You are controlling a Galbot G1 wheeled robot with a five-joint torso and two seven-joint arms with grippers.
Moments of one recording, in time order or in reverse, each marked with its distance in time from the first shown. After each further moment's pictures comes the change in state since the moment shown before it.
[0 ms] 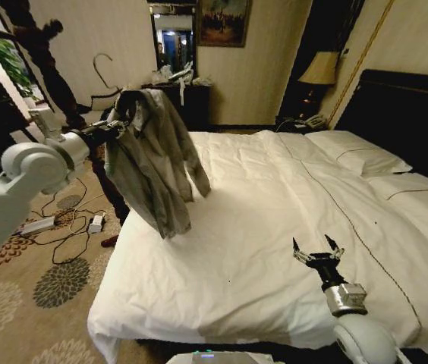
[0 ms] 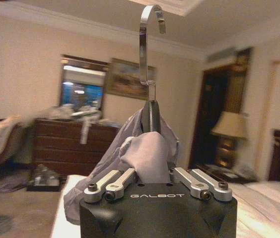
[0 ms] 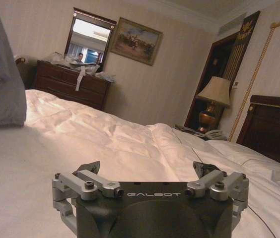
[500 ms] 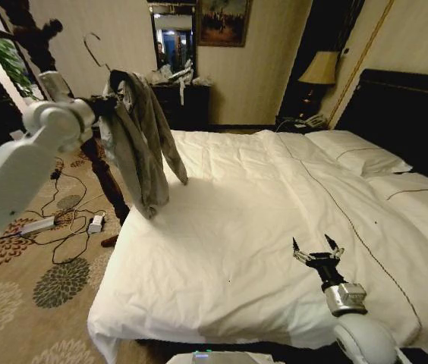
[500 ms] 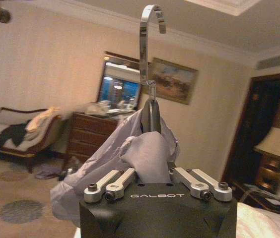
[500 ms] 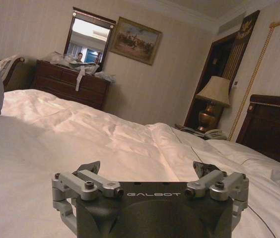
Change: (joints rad) left arm -0.384 -0.245 0.226 0.411 0.004 0.062 -0.101; right arm 0.001 -0.001 -0.001 0.001 0.001 -0.001 0.001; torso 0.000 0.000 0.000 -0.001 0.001
